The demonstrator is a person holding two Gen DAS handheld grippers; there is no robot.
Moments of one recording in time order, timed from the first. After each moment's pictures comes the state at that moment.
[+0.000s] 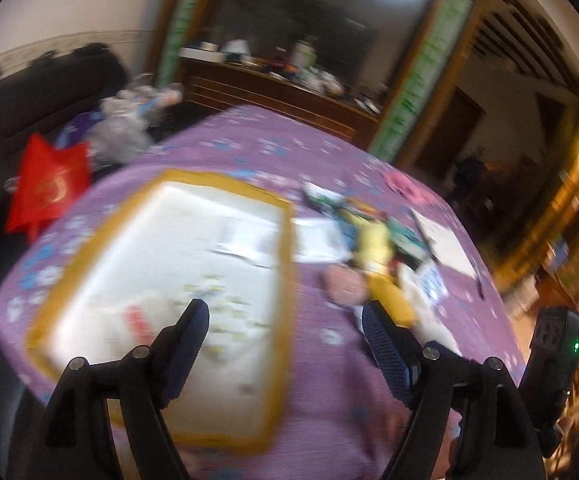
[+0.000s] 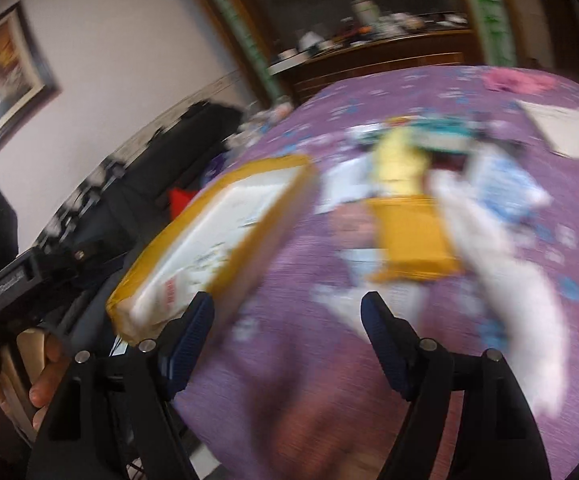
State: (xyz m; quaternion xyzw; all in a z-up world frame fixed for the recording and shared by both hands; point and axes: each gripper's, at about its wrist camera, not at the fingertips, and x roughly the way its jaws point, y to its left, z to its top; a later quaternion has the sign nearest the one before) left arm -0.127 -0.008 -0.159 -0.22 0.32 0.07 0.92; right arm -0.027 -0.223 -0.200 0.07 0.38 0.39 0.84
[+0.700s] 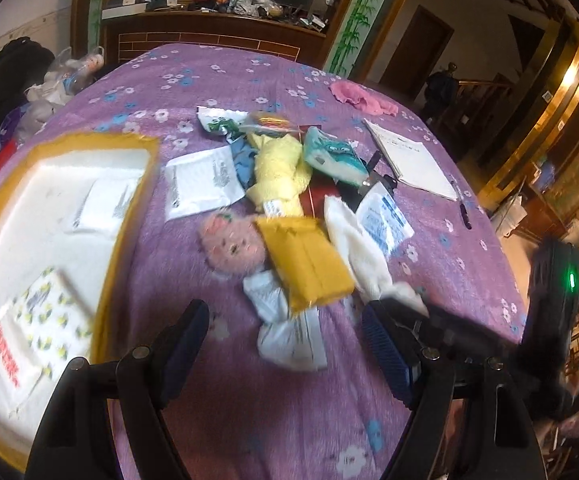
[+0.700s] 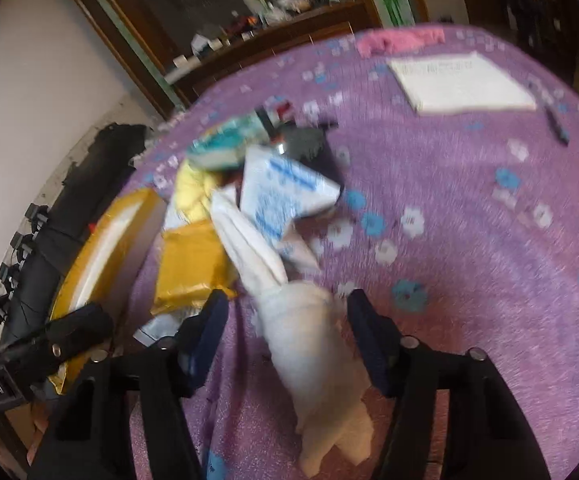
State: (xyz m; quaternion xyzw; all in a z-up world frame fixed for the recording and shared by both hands) left arm -0.029 -0.095 -0.188 -0.17 0.44 0.00 0.88; right arm 0.050 -0.288 -0.234 0.09 0.46 0.27 0.84
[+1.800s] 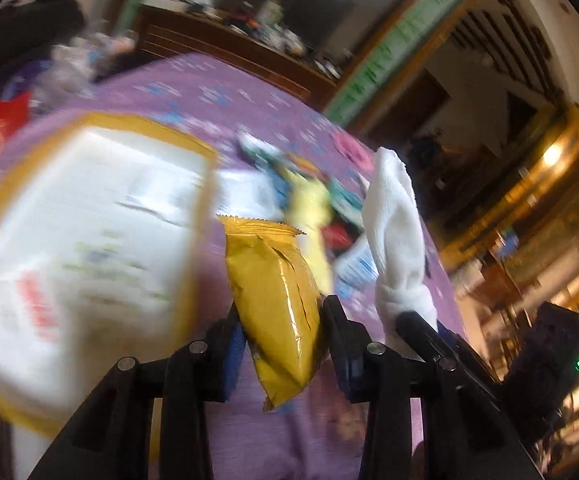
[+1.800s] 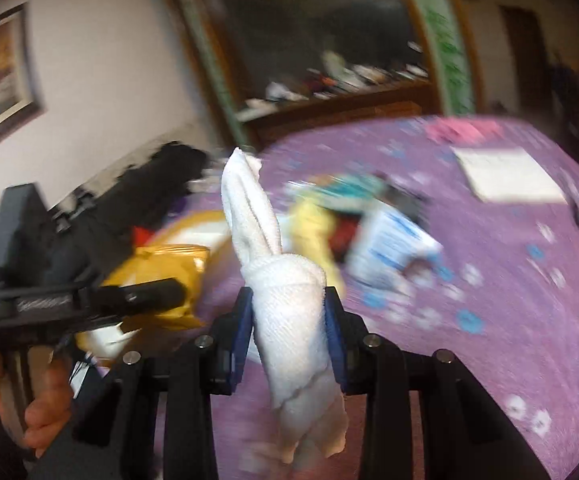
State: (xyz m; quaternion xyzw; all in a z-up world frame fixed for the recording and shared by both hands) left arm -0.109 -0.005 -0.171 -0.30 0.35 -0.01 0.89; right arm -0.045 -0.238 -0.173 0.03 0.29 0.38 0.88
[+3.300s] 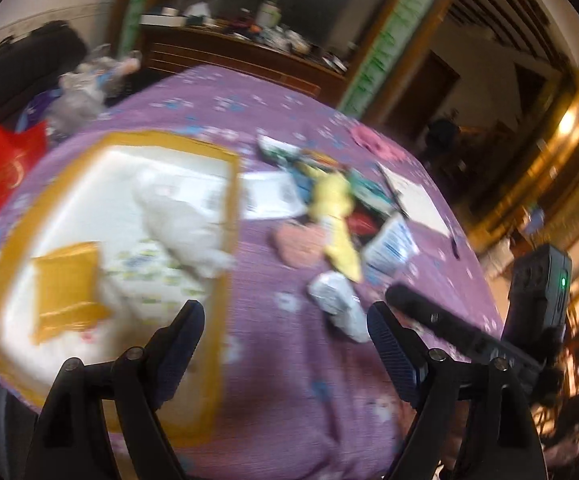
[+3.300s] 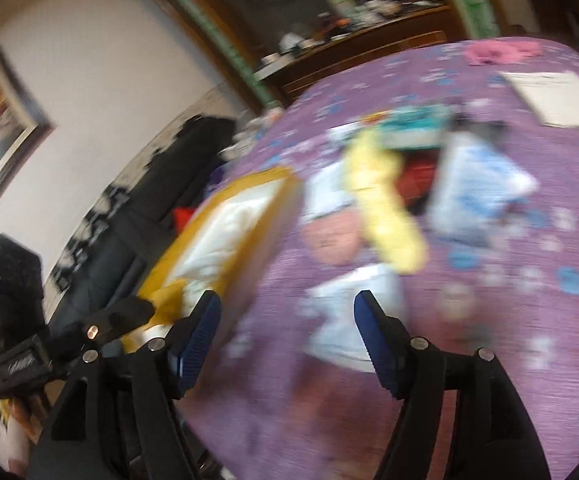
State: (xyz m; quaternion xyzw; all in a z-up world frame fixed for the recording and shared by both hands) left arm -0.107 -0.031 -0.170 -0.22 0.38 0.00 0.90; right arm 0.006 -0.246 -0.204 0.14 0.41 0.38 0.82
